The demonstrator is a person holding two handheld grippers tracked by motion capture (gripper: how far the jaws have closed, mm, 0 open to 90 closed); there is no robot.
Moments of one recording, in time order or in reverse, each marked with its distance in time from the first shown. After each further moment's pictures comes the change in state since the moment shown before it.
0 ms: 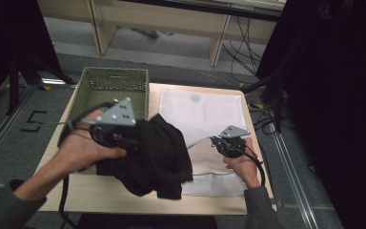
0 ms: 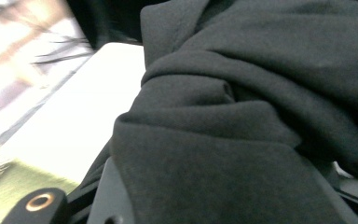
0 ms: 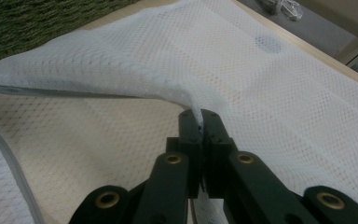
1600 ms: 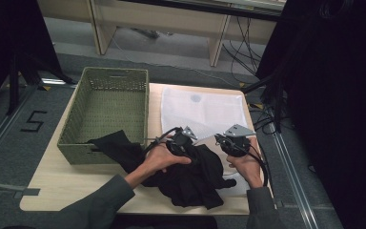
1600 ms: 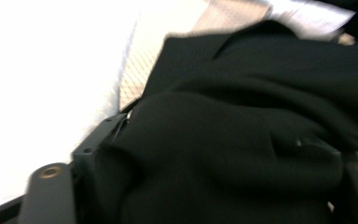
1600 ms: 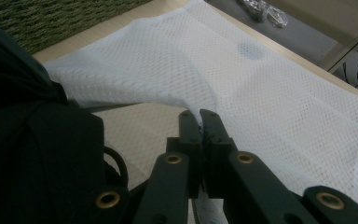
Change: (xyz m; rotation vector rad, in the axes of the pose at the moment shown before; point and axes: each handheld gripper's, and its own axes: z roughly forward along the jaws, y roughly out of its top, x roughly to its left) left arm 0.023 -0.052 0.209 0.188 -0.071 -0.270; right arm -0.008 0.000 -0.009 -0.030 -0.030 0.019
